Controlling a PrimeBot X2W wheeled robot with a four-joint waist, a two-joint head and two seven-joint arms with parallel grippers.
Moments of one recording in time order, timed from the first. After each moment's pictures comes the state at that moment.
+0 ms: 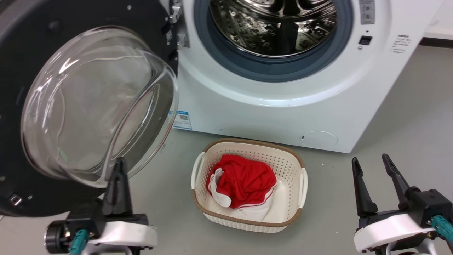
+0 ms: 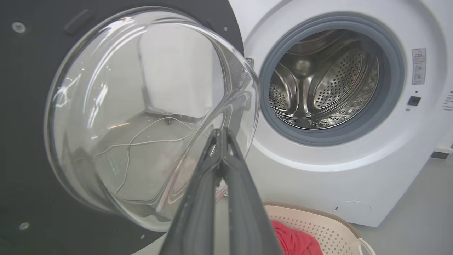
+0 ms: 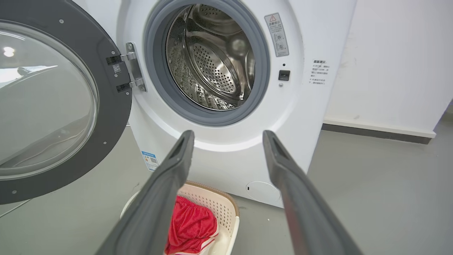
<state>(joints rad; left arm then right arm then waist) 0.02 0.21 -0.14 -0.07 -0.28 0.19 -0.23 0.04 -0.05 -0.01 -0.09 0.07 0.13 -0.09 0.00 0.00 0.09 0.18</state>
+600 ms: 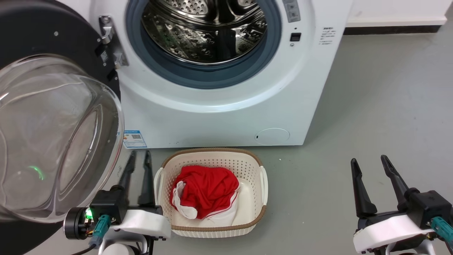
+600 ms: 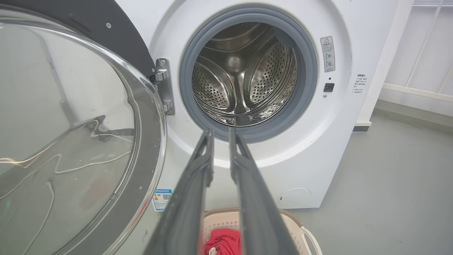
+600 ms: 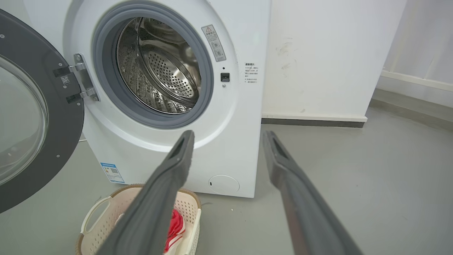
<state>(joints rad) -0.08 0.19 -0.22 0.07 -0.24 0.17 -0.25 0.04 -0.05 0.00 -0.08 0.07 0.13 -0.10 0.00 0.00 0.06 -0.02</state>
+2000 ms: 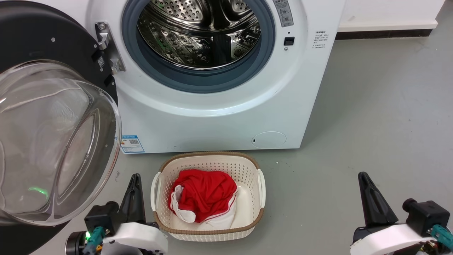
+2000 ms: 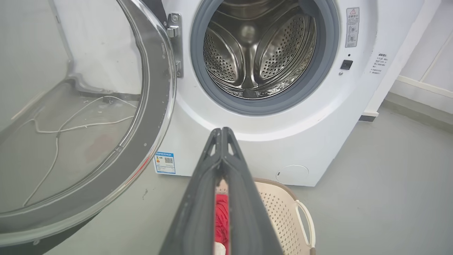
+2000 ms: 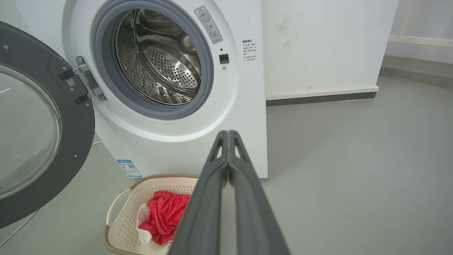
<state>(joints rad) -0.02 0.17 -0.20 0.13 -0.33 0.19 -0.24 0.08 -0.05 0.02 -0.04 0.19 0.13 -0.09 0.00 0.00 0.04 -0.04</state>
